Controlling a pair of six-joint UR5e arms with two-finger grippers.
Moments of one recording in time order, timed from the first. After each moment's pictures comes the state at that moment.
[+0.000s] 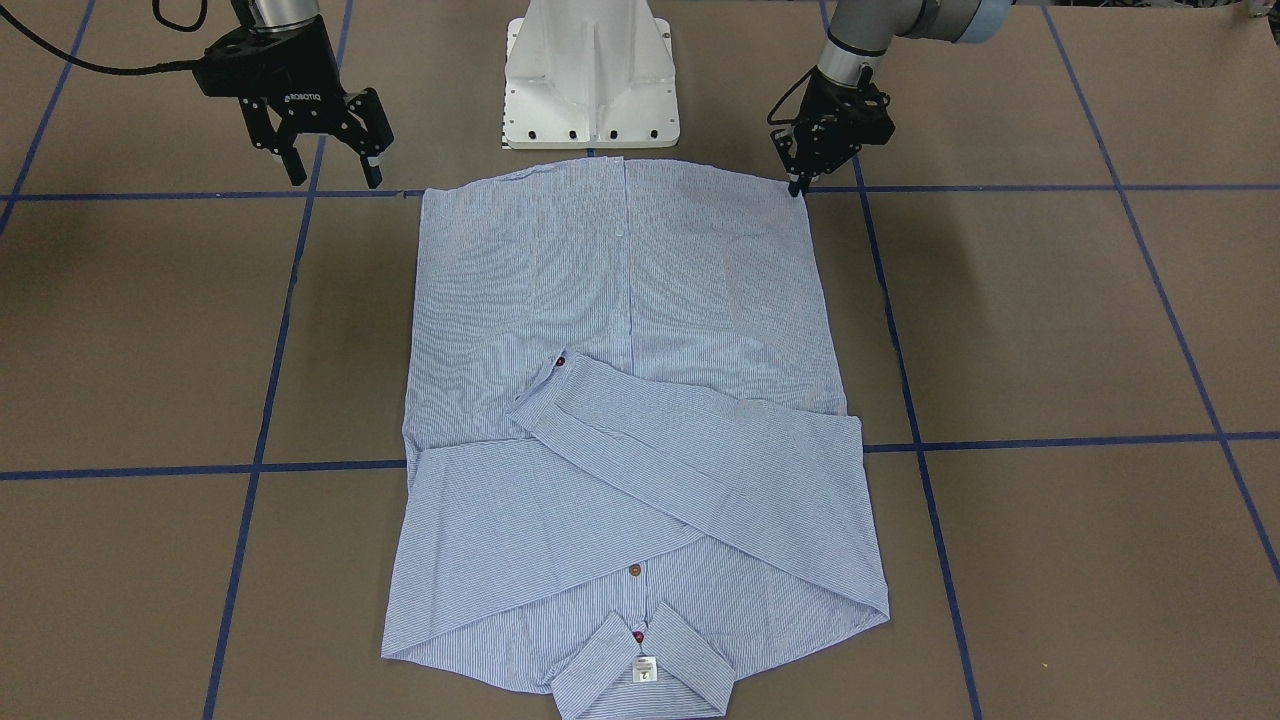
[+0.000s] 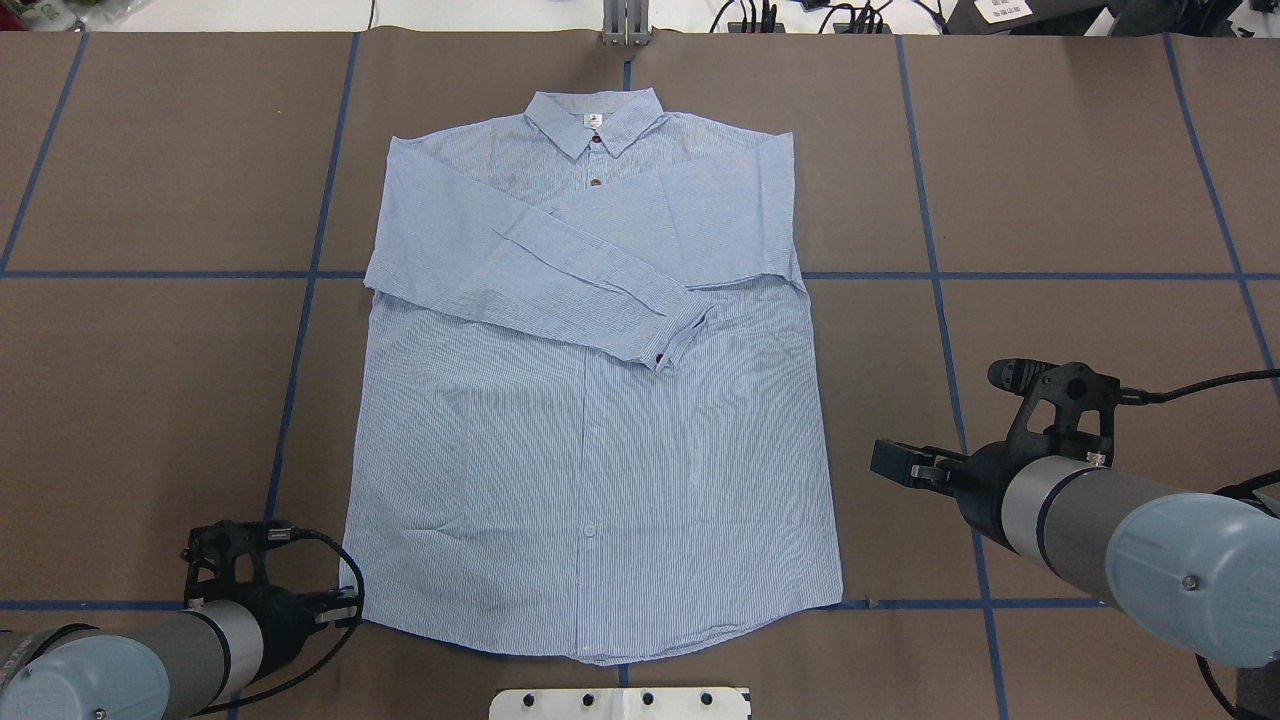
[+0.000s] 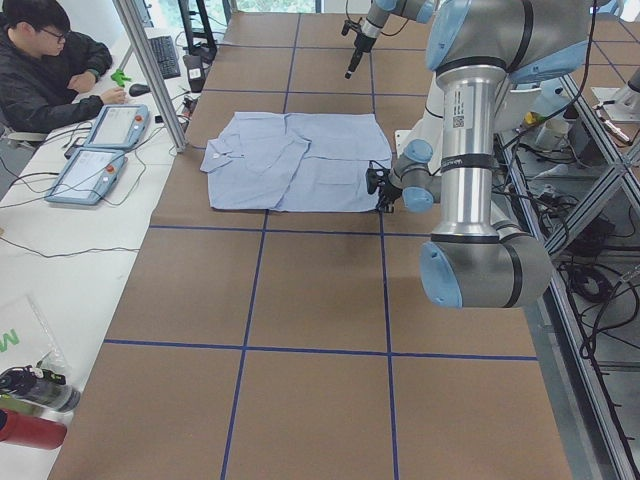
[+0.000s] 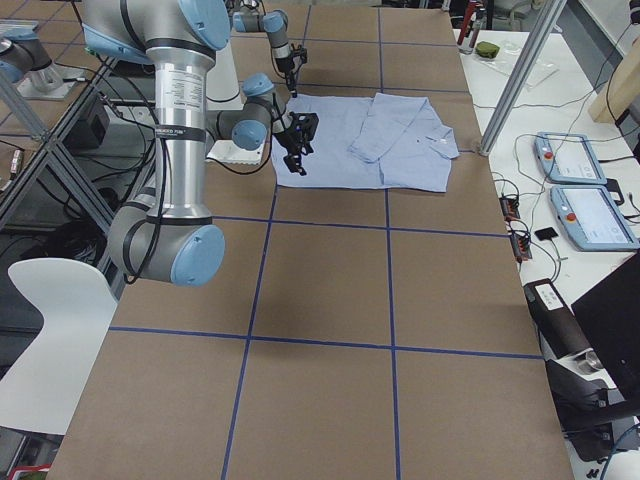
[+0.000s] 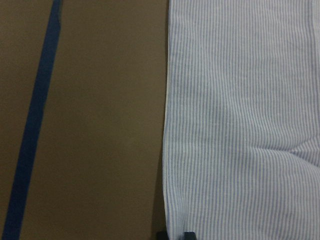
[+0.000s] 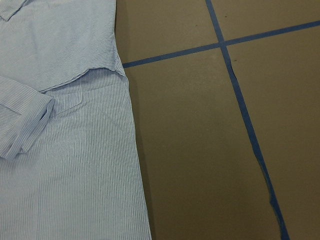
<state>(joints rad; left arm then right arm) -0.06 -1.47 -2.06 -2.14 -1.35 -1.61 0.28 -1.63 2.36 -1.42 1.36 1.57</state>
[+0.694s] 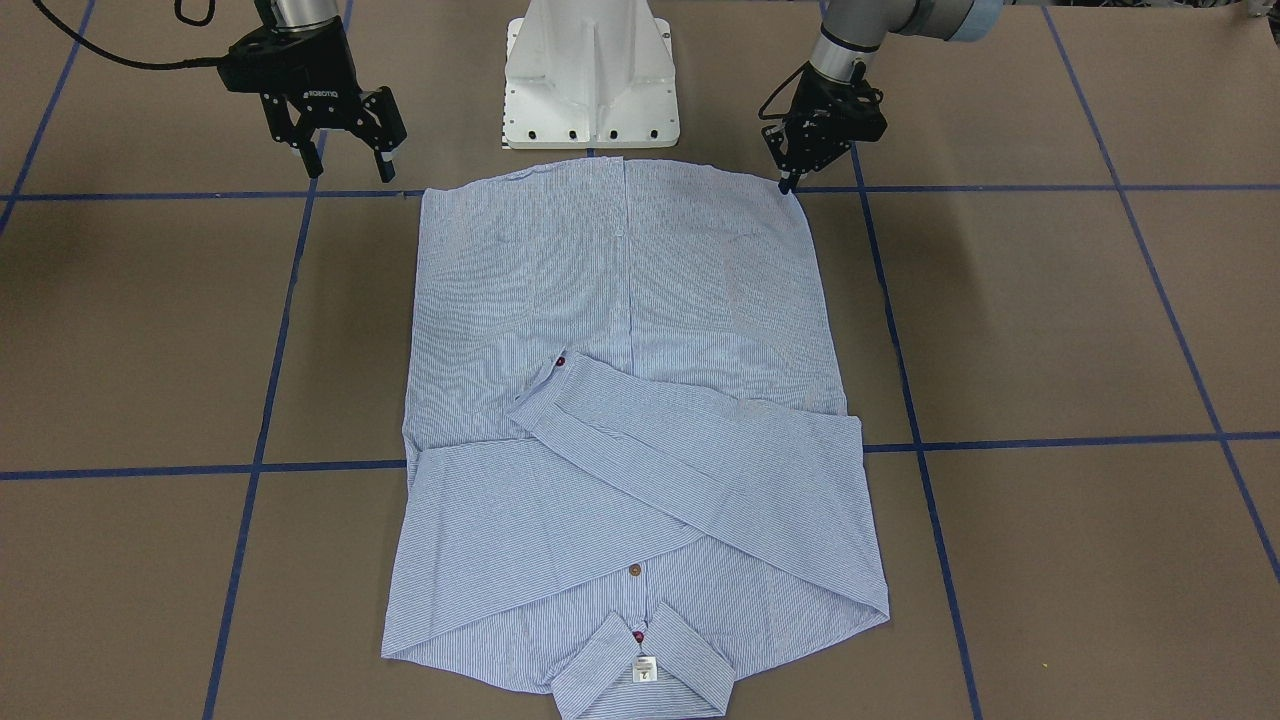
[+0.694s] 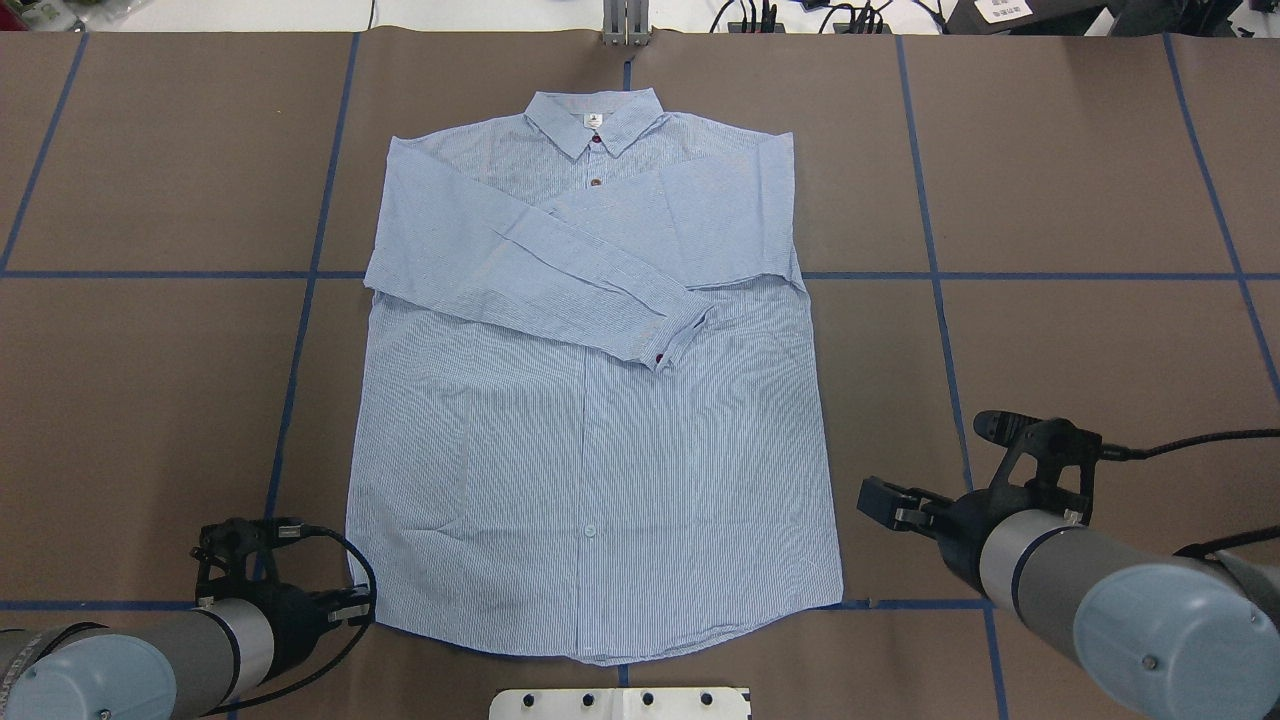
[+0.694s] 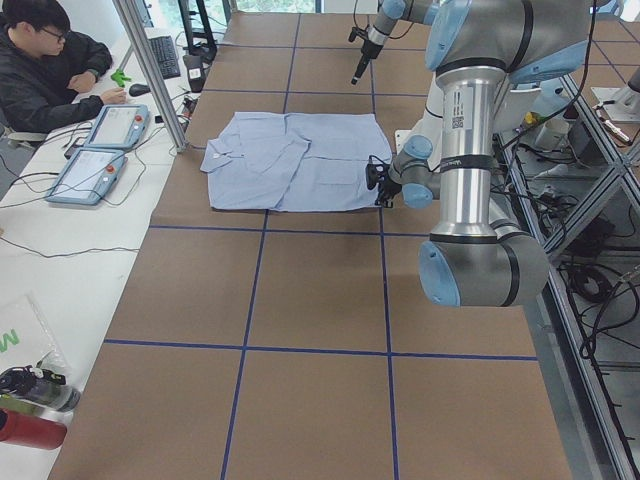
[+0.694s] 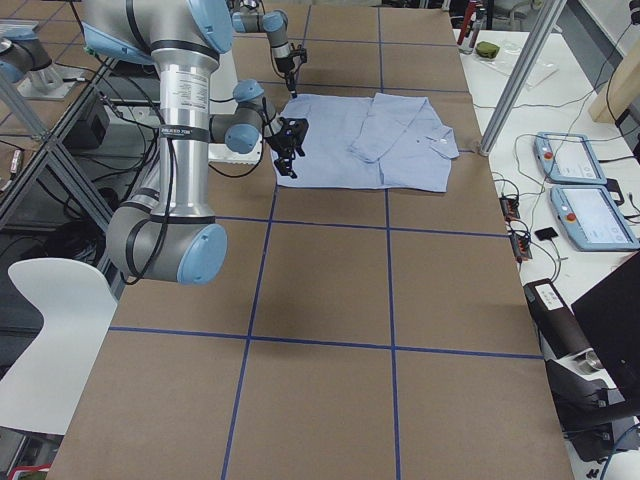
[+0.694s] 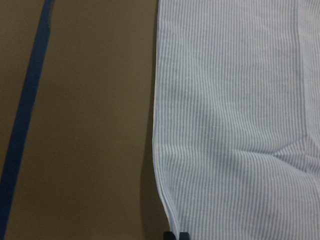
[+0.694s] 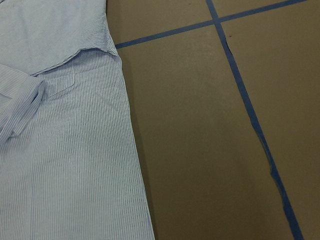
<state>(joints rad) -0.06 -1.49 -2.07 -2.14 -1.35 -1.61 0.14 -1.64 2.34 -1.41 1.24 1.71</state>
